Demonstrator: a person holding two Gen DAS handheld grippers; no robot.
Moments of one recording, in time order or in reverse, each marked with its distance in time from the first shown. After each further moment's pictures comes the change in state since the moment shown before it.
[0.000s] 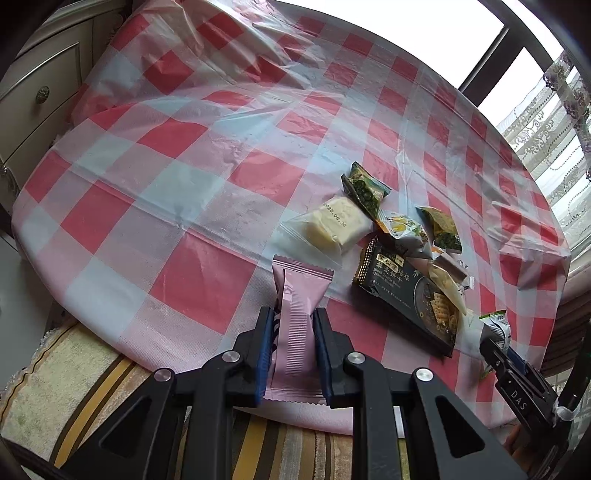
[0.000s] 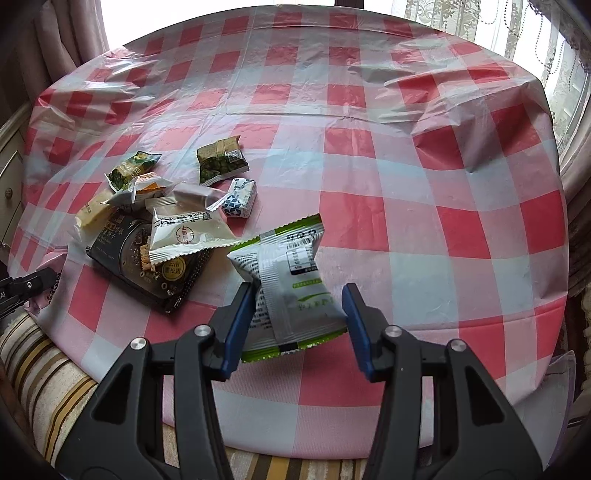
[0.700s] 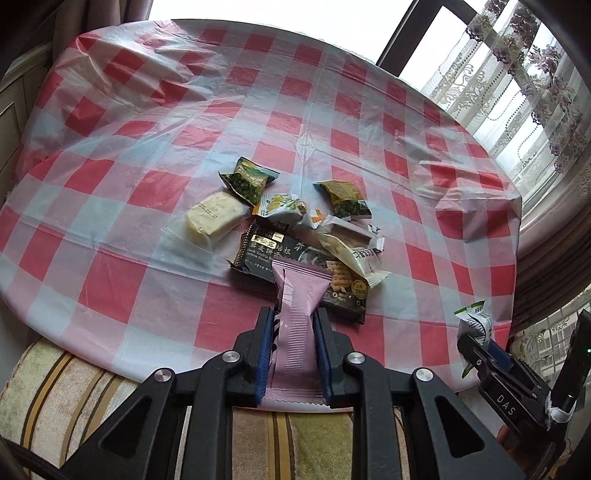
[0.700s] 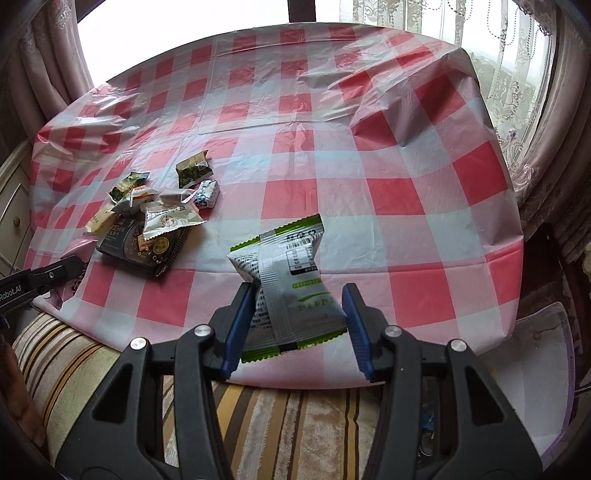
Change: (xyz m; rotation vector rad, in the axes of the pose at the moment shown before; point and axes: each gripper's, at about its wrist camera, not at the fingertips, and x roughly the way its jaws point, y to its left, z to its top) left arm -0.021 -0.080 -0.023 0.216 0.008 -0.140; right arm -0.053 -0.052 -0.038 0.132 -0.045 -0.010
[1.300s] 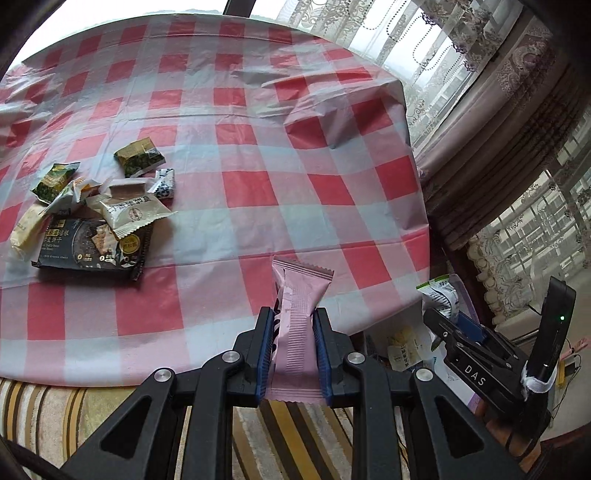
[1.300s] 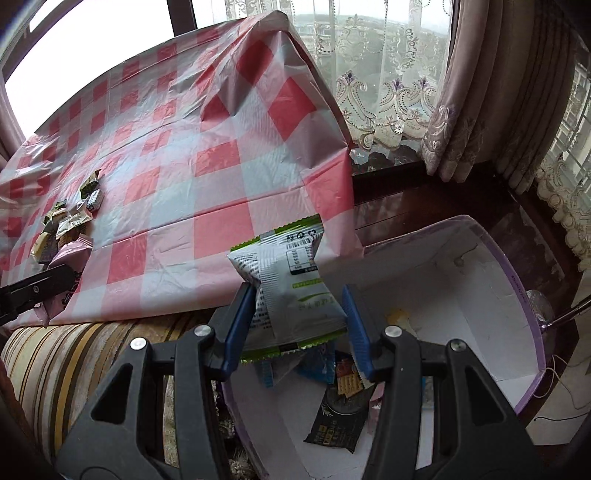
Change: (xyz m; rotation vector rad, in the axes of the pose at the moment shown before) left arm 0.025 -0.153 -0.051 0.323 0.175 -0.228; right arm -0.042 -0.137 -0.063 0.243 0.023 -0.182
